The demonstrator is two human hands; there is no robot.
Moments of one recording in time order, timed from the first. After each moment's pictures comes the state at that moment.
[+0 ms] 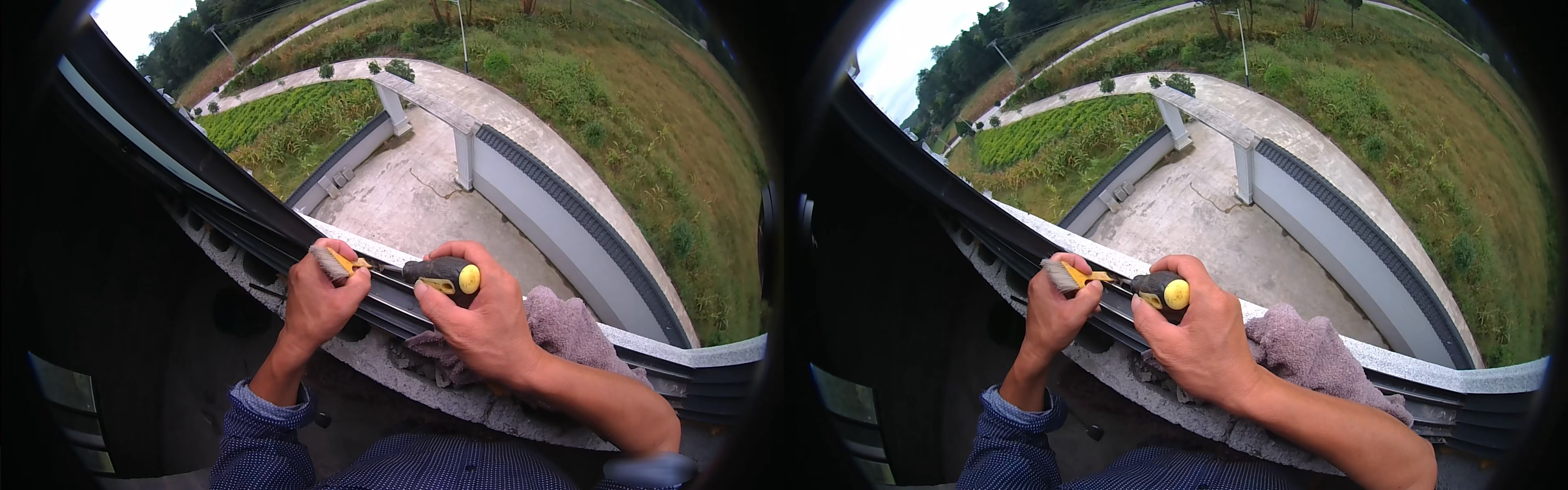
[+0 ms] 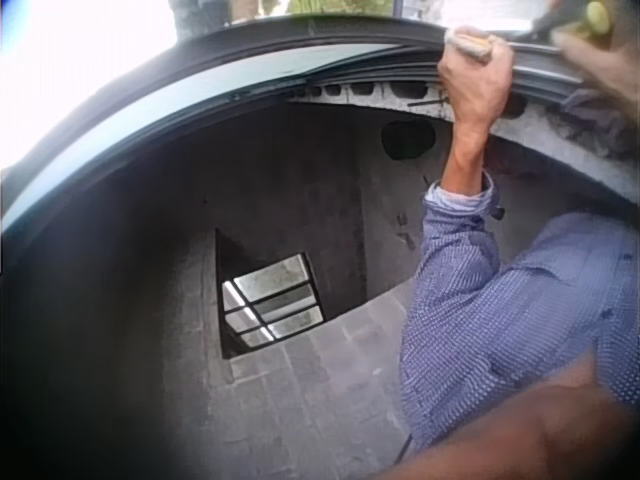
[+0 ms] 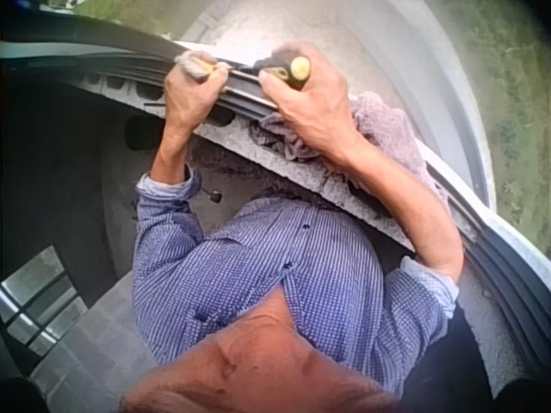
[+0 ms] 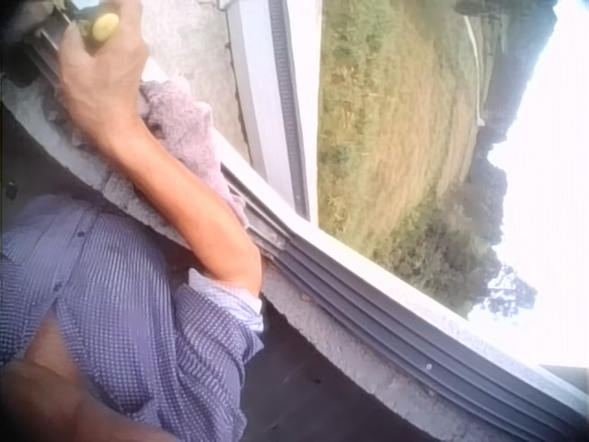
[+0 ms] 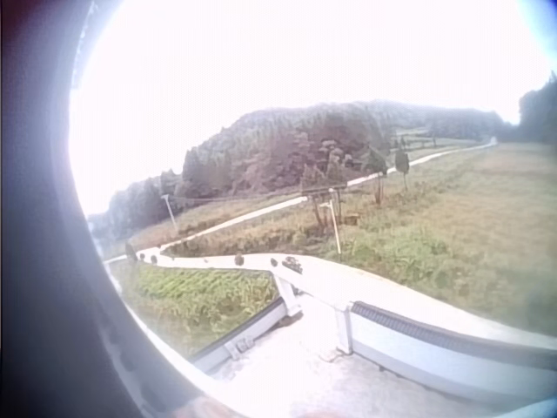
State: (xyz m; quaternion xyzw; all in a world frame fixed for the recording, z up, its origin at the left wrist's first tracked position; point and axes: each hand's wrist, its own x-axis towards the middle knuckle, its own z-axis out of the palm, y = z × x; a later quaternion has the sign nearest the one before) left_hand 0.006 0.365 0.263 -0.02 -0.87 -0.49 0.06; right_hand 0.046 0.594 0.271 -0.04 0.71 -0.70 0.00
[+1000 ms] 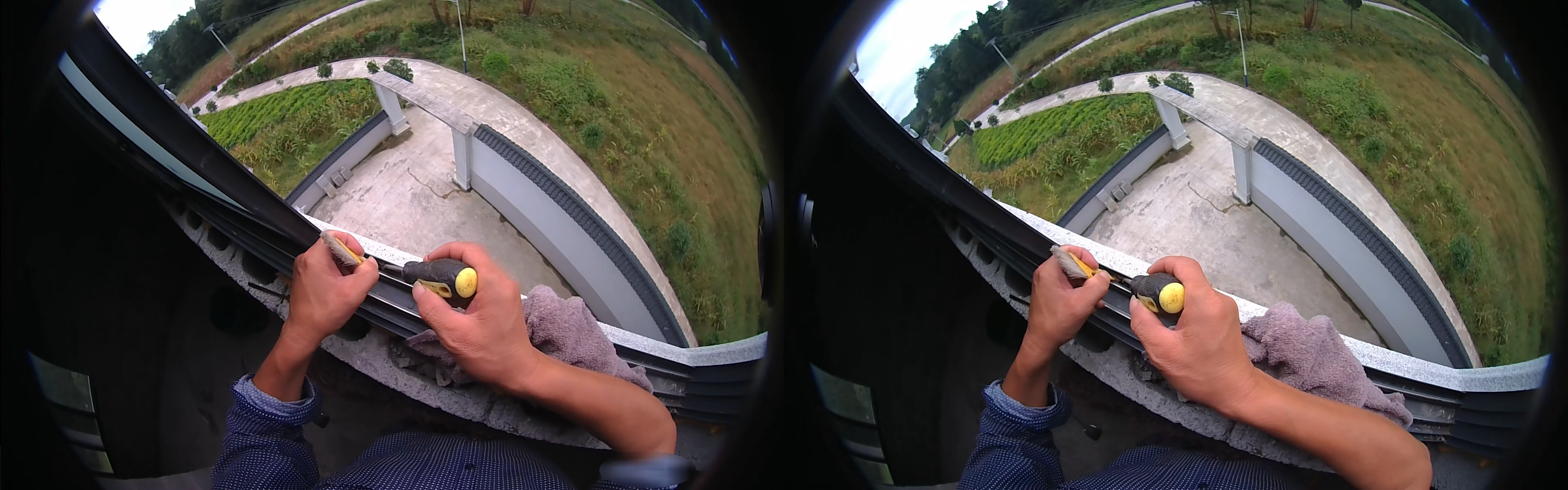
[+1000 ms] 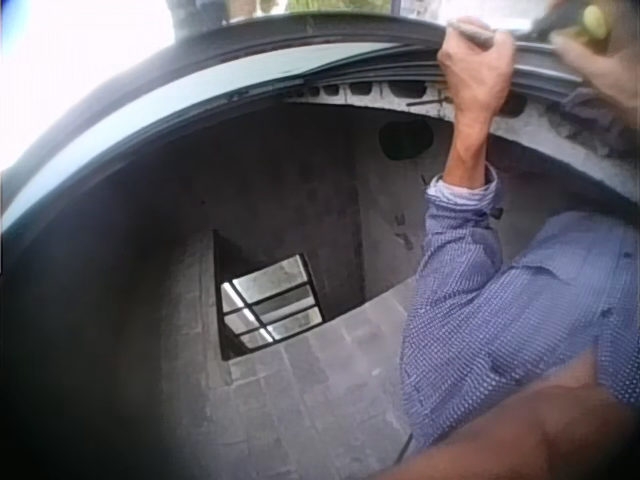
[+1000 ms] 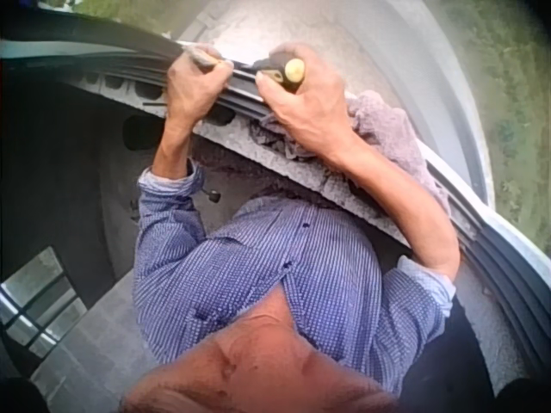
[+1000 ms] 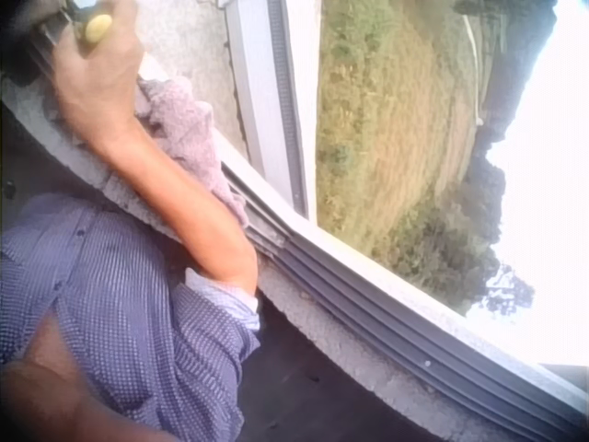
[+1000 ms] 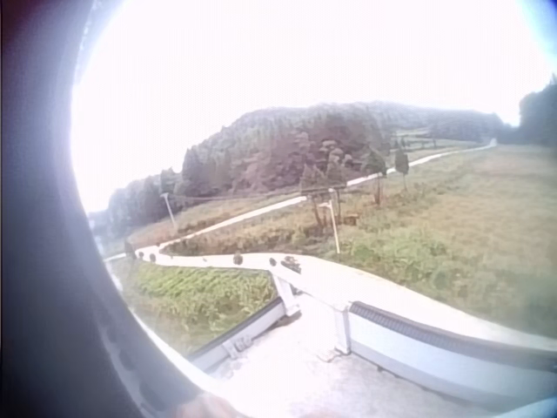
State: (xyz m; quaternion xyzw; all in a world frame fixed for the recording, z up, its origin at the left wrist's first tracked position) left_hand -0.005 0.371 0.262 0.00 -0.87 -0.49 0.04; right_hand 0.049 0.588 0.268 -0.06 0.73 -0.68 -0.04
